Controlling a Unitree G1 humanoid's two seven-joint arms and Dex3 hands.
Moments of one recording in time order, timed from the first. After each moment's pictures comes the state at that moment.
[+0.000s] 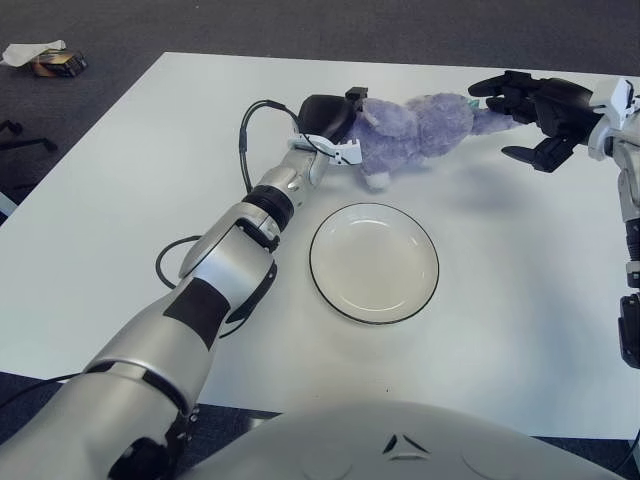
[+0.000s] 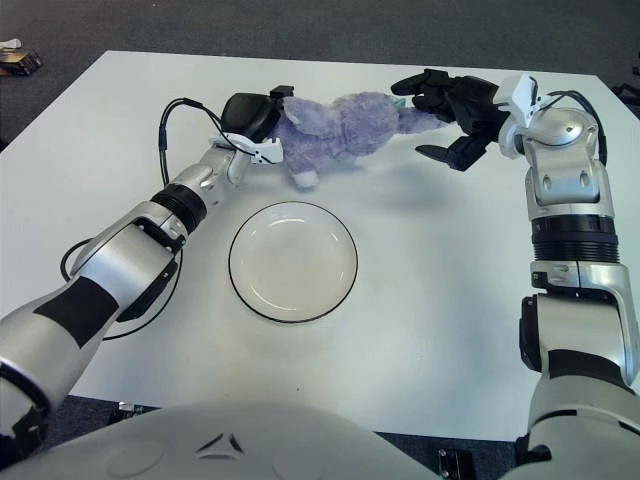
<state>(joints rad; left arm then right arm) -1.06 0.06 -0.56 1.15 0.77 -0.21 0.58 -0.70 -0.76 0.00 0.36 -0.04 0.04 0.78</state>
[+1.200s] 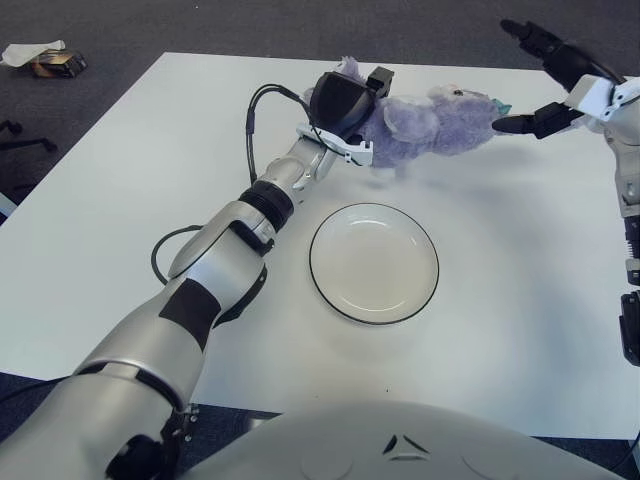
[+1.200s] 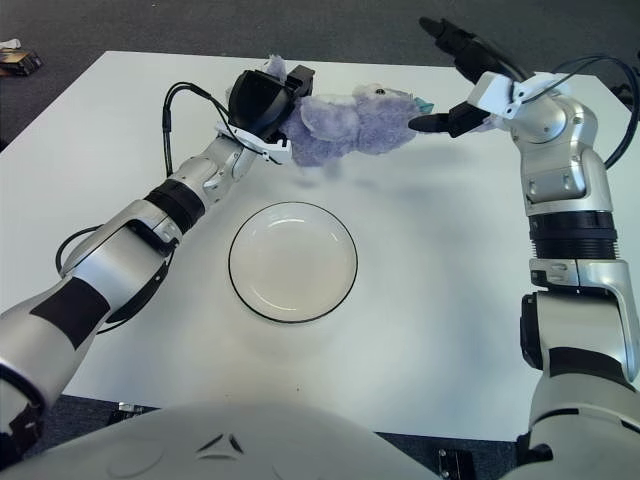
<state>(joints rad) -1.05 0.10 -0.63 0.93 0.90 -0.14 0.64 -0.71 -0.76 0.06 0.27 -0.39 -0.11 0.41</state>
